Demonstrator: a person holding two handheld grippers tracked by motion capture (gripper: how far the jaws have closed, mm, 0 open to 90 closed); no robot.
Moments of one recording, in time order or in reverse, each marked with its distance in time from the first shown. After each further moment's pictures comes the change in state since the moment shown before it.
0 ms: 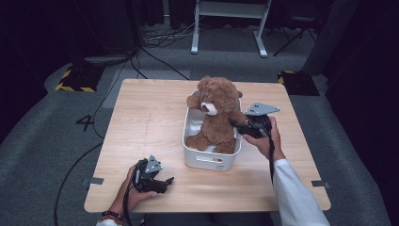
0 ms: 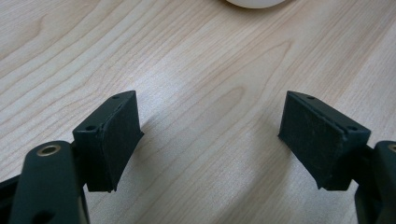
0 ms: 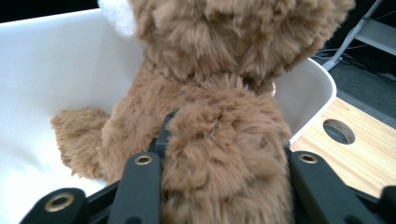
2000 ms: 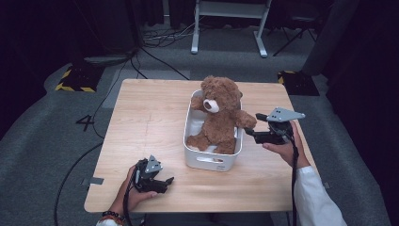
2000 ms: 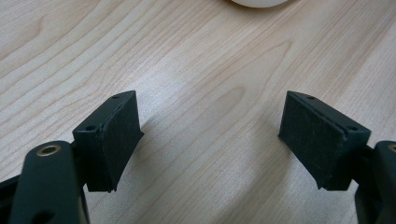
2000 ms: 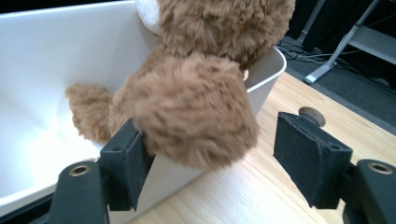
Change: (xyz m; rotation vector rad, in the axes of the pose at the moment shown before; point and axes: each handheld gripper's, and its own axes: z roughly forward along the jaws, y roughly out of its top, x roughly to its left) left arm 0.000 0.000 0.000 -0.002 0.000 -0.003; right arm -0.018 -0.020 -0.054 -0.015 -0.002 -0.024
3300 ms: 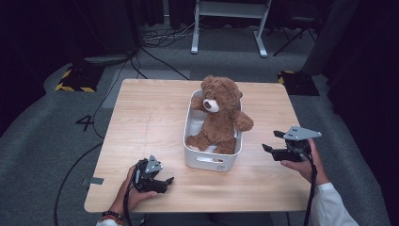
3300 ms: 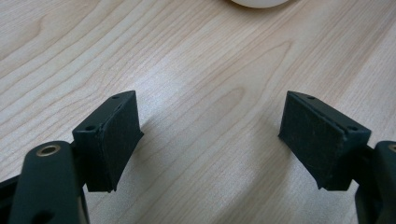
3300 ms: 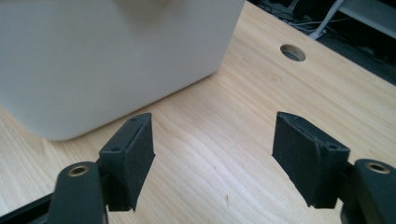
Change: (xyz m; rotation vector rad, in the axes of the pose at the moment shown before) left arm 0.000 0.000 0.000 0.003 0.000 -0.001; right arm -0.012 -0.067 -0.036 0.113 -0.037 -0.010
